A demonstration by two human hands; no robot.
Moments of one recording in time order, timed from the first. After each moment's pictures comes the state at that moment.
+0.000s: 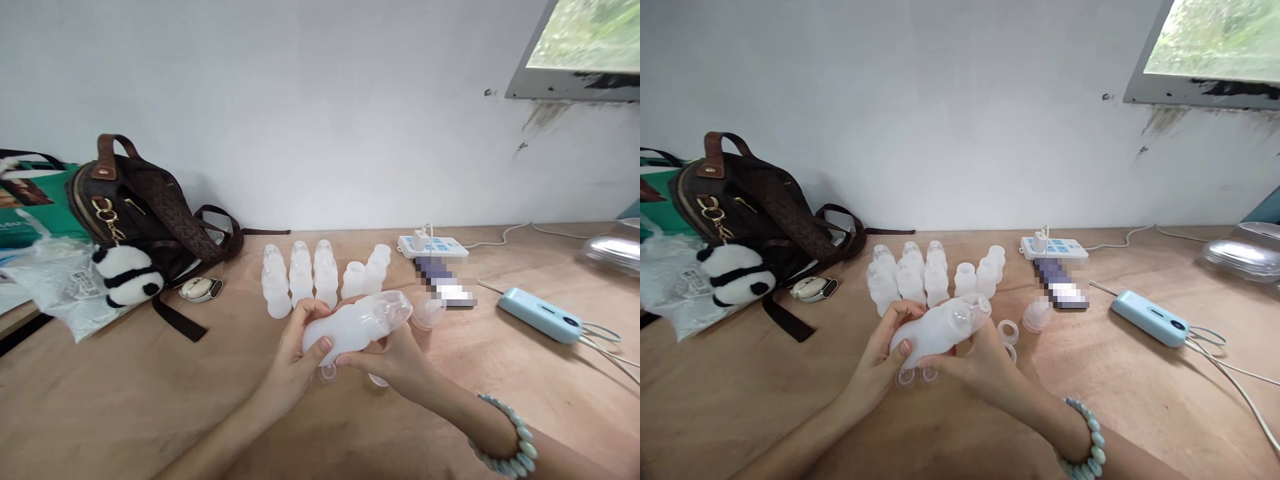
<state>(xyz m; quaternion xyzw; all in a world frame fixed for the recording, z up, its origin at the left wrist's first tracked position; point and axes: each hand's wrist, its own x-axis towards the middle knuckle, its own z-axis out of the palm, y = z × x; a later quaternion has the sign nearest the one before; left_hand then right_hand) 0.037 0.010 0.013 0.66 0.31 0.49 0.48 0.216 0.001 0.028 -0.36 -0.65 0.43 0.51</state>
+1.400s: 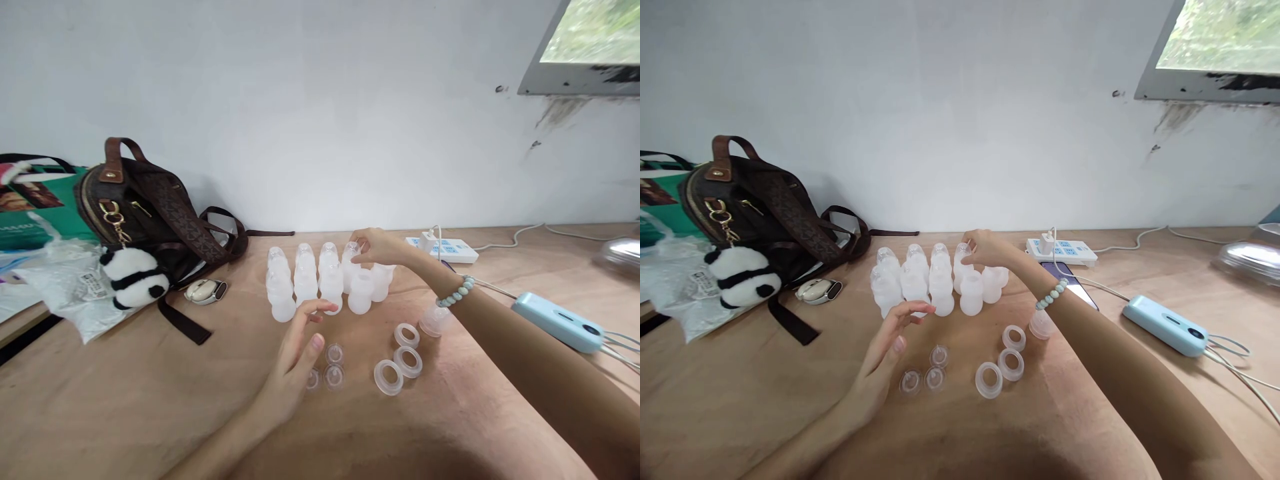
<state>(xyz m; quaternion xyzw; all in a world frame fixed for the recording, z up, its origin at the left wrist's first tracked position) 0.027 0.013 0.004 0.69 0.33 0.49 0.42 0.261 0.174 0.081 -0.51 -0.82 0.18 0.18</state>
